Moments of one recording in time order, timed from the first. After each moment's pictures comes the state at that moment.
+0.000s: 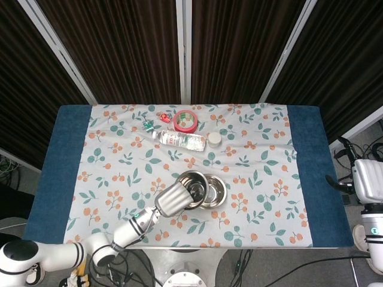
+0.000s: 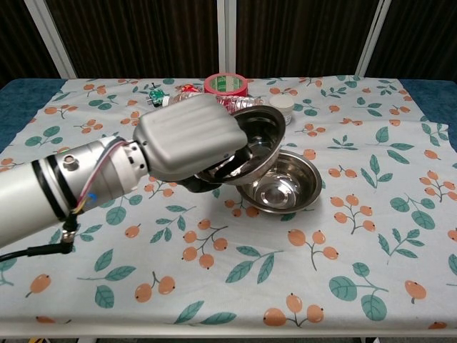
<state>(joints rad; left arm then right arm) -0.77 -1.82 -0.16 -1.32 1.69 0.96 0.64 0.26 -0.92 0.19 -1.76 -1.26 1.33 0.05</state>
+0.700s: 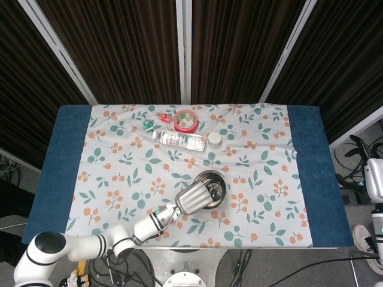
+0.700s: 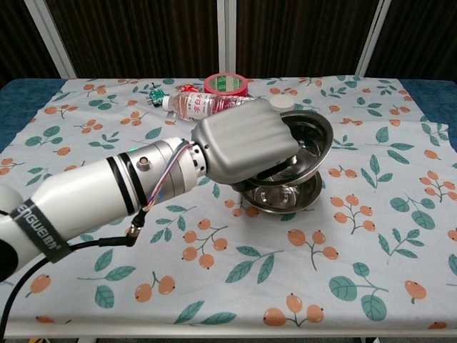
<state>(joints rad) -0.91 -1.95 -0.18 -1.15 1.66 0.92 0.65 0.25 -0.92 0.21 -1.70 -1.24 1.32 0.11</state>
